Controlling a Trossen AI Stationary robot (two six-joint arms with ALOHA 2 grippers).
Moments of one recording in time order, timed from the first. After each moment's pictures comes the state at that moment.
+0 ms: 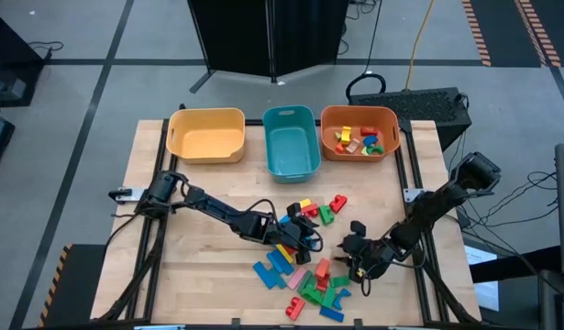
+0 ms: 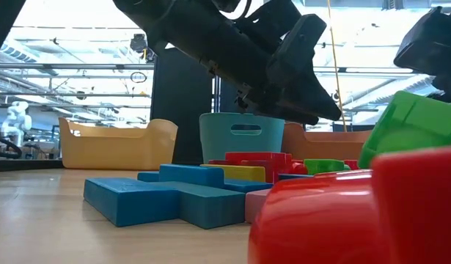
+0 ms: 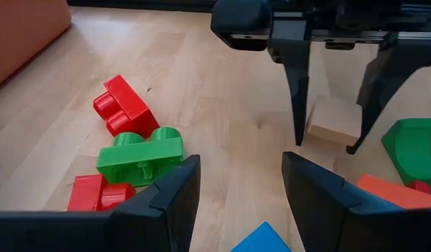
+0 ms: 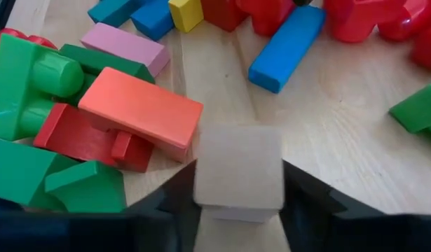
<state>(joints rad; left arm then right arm) -0.26 2.09 1.30 0.26 -0.35 -0.20 0.73 1.49 0.51 0.09 0.50 0.80</state>
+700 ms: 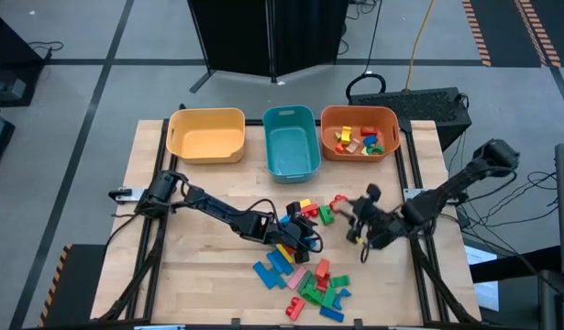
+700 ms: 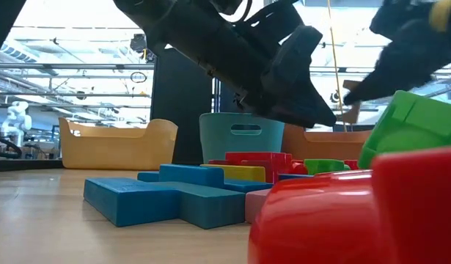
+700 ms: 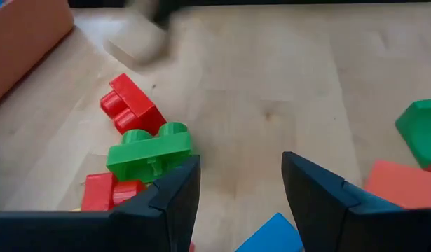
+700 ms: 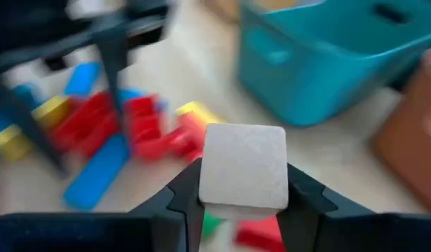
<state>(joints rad) -0.26 2.09 1.30 0.23 -0.36 -0.14 0.55 1.13 0.51 -0.25 0.89 0.68</state>
